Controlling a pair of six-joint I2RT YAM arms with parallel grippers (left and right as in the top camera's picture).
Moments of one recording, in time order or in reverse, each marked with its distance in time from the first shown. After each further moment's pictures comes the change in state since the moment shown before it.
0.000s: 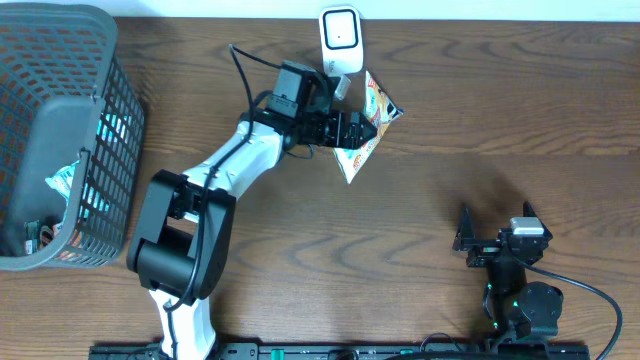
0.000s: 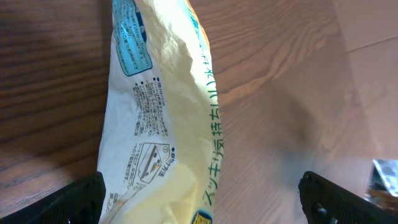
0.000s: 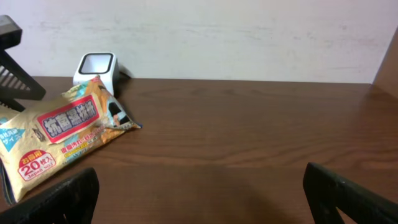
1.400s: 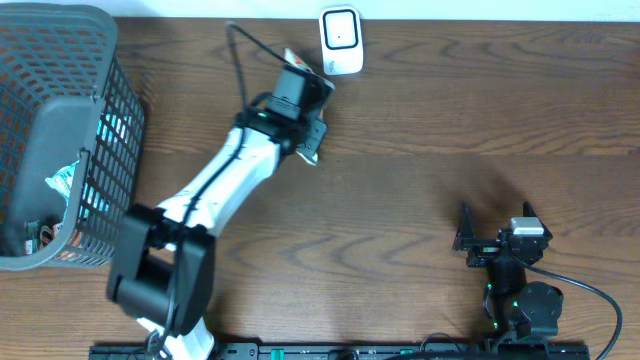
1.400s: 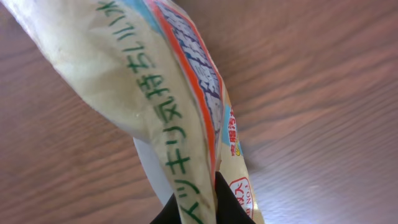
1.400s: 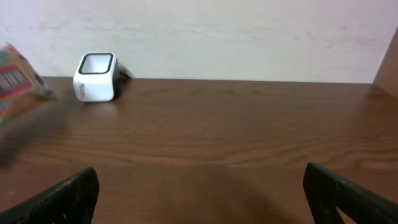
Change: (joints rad) left arm -0.053 -0.145 0.000 -0.293 -0.725 0.458; right arm 0.000 0.000 0.000 0.000 0.000 0.000
